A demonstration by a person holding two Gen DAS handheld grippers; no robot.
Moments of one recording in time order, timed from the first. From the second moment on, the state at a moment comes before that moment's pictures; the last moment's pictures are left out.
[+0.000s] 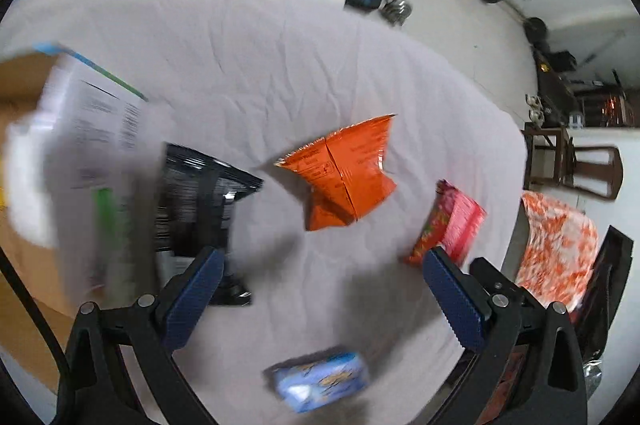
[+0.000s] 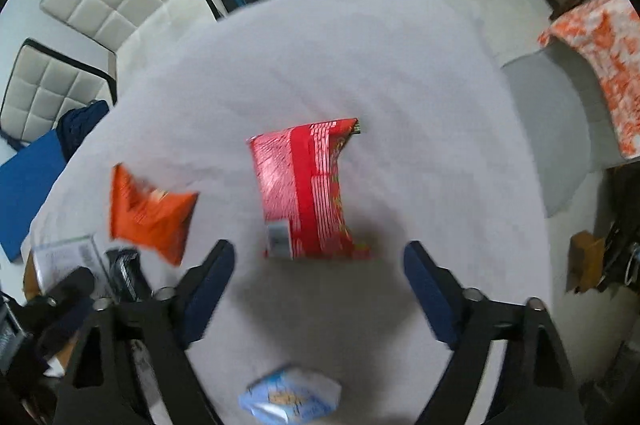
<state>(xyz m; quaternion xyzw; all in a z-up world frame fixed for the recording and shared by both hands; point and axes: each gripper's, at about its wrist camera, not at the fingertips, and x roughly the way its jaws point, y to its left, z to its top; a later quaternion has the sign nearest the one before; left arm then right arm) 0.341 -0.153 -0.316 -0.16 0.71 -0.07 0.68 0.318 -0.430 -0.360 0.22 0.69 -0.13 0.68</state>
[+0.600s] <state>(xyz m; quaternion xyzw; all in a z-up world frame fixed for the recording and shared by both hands) 0.379 -0.192 -0.393 -0.20 0.75 -0.07 0.63 0.347 -0.430 -0.417 0.21 0.74 -0.06 0.63</state>
